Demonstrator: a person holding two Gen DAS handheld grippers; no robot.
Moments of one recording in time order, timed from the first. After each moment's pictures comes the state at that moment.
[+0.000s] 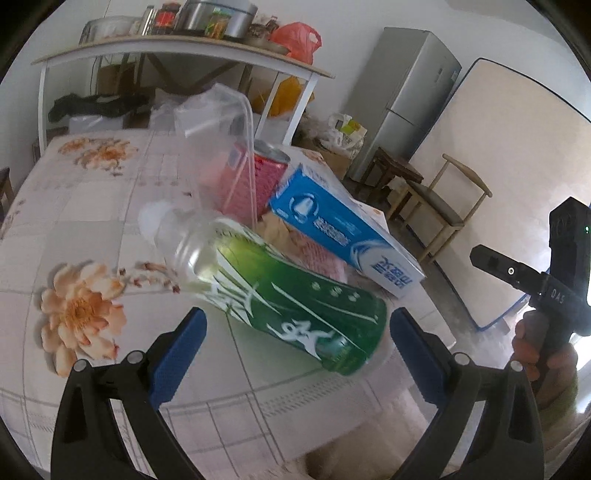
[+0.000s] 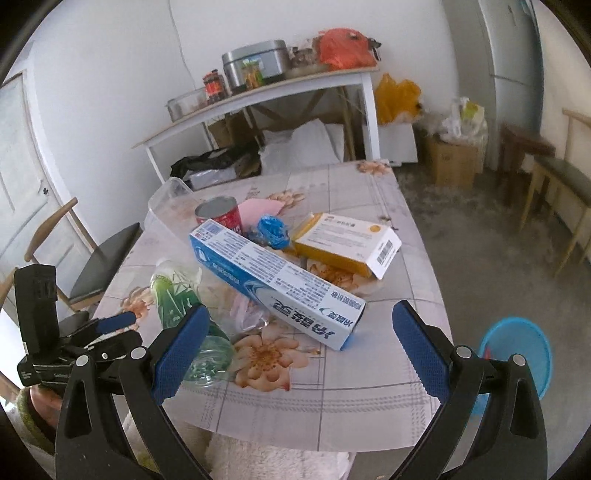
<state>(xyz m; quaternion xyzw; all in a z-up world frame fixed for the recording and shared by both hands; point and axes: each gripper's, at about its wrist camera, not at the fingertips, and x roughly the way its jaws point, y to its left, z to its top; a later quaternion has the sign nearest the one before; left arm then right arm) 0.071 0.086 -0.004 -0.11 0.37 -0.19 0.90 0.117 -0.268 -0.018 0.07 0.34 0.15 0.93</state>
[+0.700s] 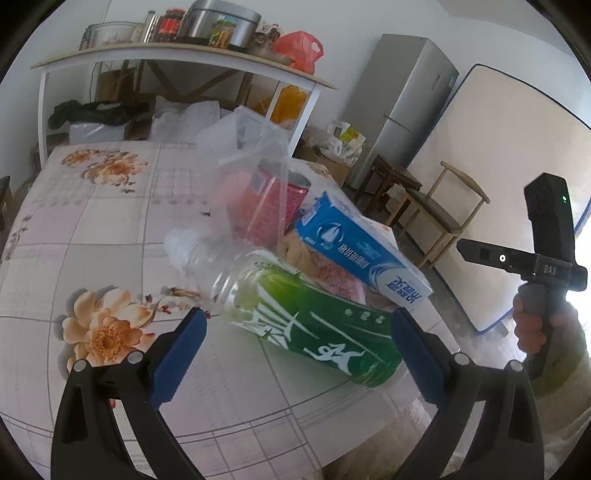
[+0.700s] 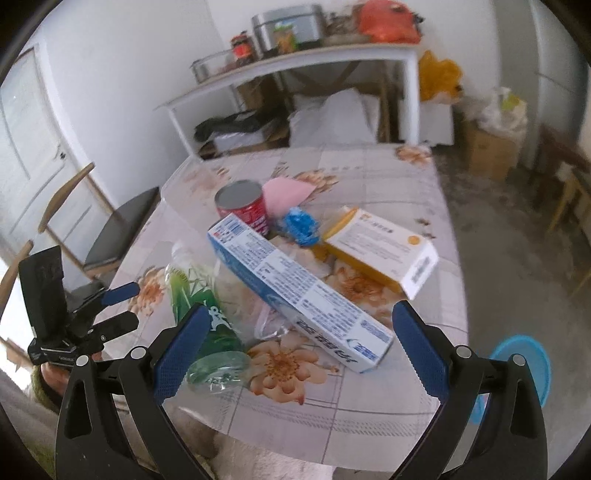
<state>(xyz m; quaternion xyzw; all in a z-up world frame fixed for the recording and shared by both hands) 0.085 0.119 0.005 -0.12 0.36 -0.20 0.90 0.170 -0.237 -0.007 0.02 0.41 0.23 0.88</state>
